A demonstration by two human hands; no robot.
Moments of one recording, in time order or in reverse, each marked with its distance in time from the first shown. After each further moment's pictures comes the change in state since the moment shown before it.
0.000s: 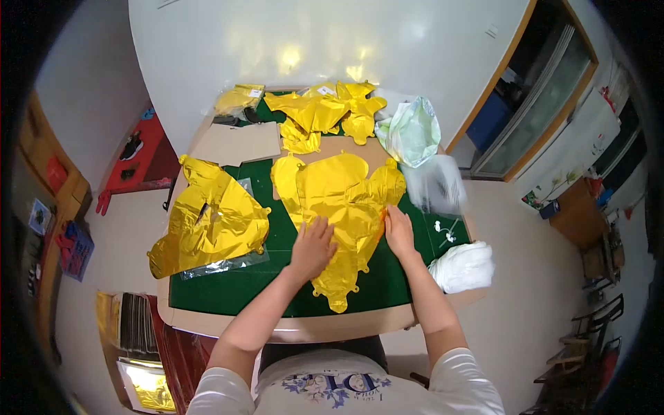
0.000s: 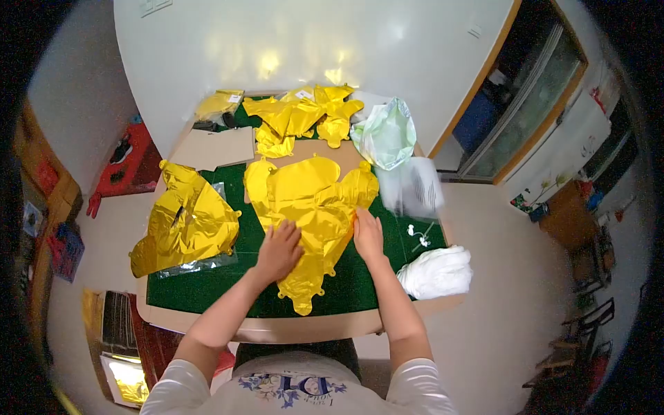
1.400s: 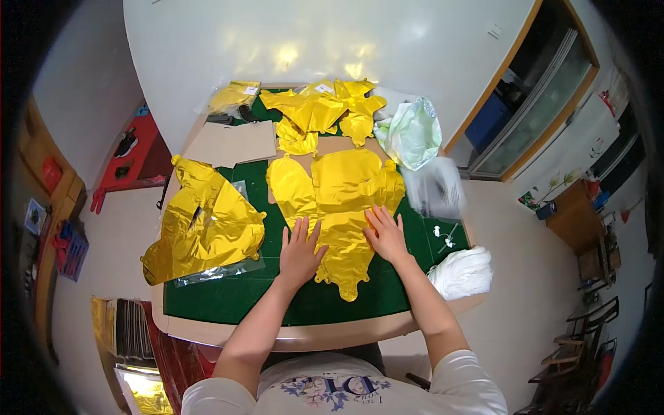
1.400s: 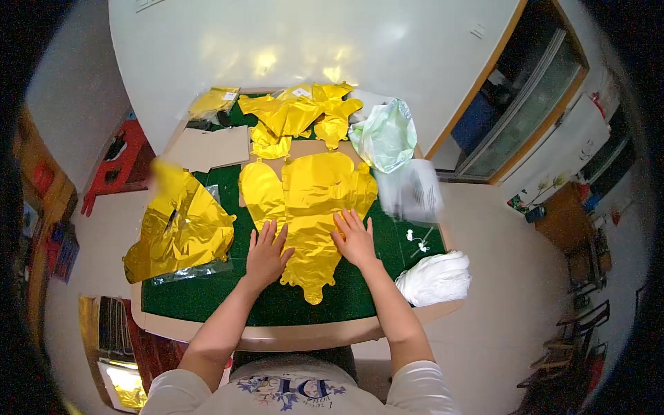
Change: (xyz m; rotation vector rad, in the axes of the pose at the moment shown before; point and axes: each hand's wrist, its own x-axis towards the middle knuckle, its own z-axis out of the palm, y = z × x) left_hand -0.006 -0.012 0.012 -0.071 0.100 -0.163; right_hand 0.001 -0.017 0.003 -0.224 -0.305 -0.108
